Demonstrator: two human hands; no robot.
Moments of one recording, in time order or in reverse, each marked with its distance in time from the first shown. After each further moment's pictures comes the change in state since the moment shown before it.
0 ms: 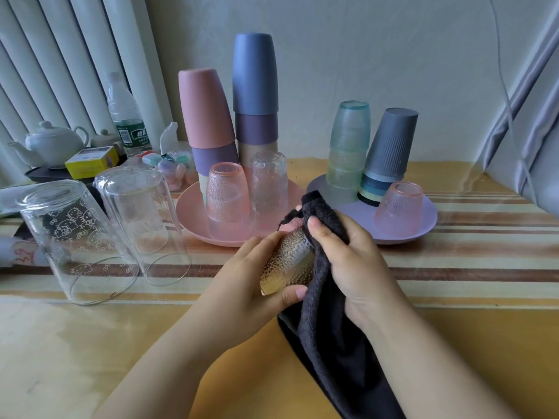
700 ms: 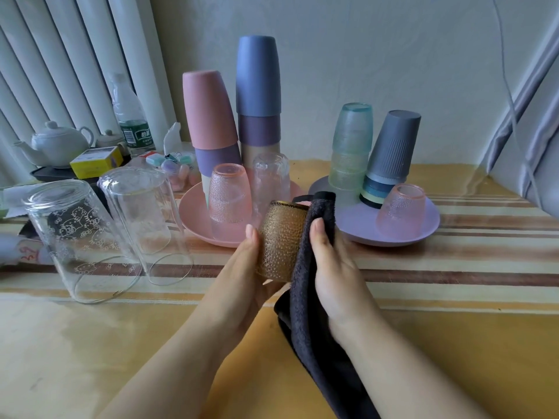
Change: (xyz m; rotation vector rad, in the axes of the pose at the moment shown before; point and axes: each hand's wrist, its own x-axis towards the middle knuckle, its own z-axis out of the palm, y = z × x) left_hand 0.007 0.013 0.013 -1.069 0.137 -0.487; right_hand -0.013 0.006 0.014 -0.128 0.056 0.094
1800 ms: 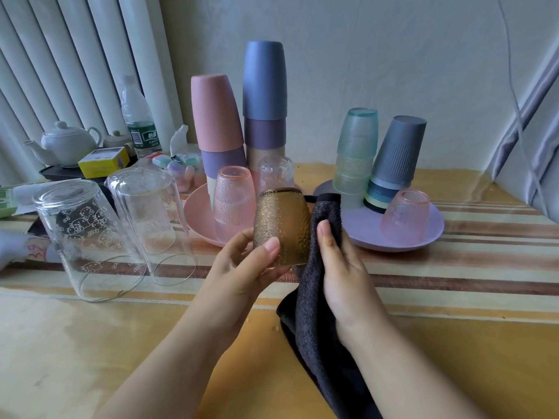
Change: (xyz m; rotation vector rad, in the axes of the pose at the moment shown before) left_hand -0.001 0.004 -0.009 -0.045 0.039 0.130; right_hand -0.001 -0.002 -0.001 0.072 0.000 -0.058
